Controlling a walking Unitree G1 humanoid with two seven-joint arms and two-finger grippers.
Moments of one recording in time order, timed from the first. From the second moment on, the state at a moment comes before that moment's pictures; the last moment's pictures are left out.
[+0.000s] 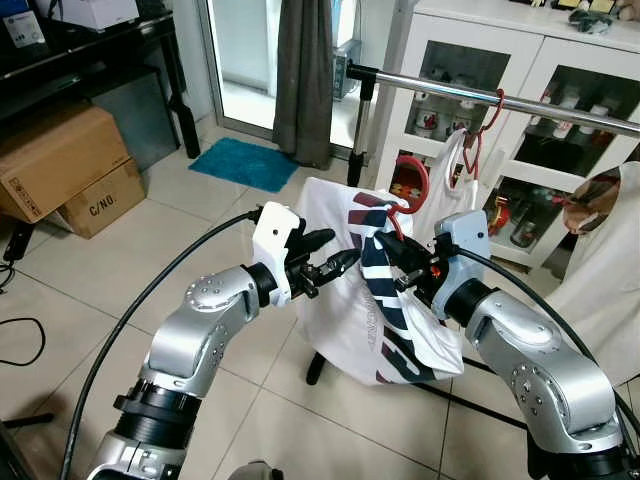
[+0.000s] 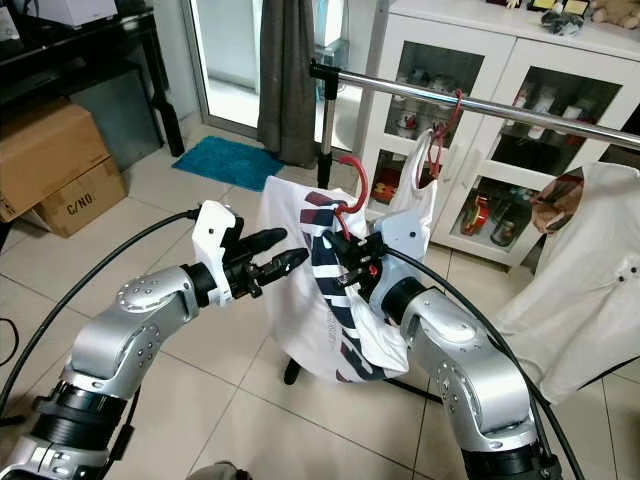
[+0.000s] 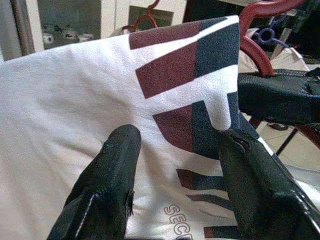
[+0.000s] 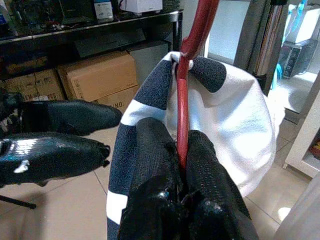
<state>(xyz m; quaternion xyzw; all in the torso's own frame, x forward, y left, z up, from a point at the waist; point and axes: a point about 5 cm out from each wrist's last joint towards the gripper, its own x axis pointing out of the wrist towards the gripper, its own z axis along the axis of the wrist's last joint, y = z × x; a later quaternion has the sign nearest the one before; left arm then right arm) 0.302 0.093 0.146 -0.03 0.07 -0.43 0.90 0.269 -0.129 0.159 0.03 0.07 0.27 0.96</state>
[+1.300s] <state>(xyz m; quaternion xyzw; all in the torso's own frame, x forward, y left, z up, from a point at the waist) 0.313 0.090 0.167 -0.14 -0.03 -0.46 0.87 0.269 -0.133 0.165 0.03 0.07 0.25 0.96</state>
